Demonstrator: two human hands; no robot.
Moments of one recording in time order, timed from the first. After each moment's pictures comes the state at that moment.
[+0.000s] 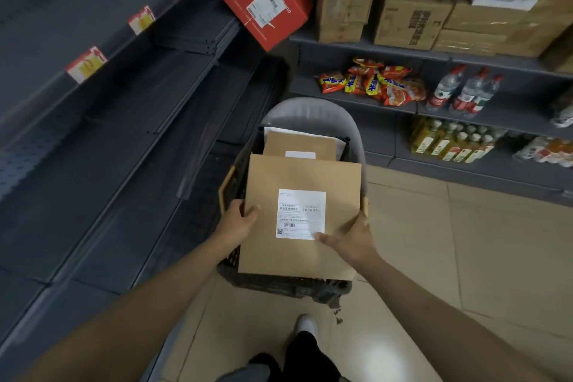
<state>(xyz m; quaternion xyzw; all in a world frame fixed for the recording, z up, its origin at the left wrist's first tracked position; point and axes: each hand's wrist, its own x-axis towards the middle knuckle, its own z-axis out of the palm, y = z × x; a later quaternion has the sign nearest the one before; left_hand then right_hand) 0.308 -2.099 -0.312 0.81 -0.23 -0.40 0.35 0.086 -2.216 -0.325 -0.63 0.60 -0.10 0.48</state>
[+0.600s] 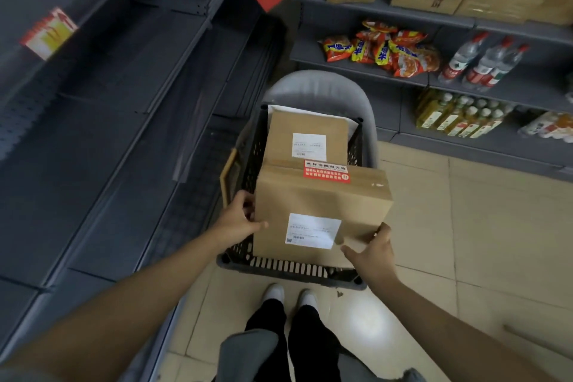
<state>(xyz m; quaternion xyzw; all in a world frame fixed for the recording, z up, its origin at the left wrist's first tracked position) 0.361 -2.099 -0.353 0.76 -0.29 -0.48 0.34 0.082 -2.196 -0.367 -0.64 0.65 -0.10 0.40</state>
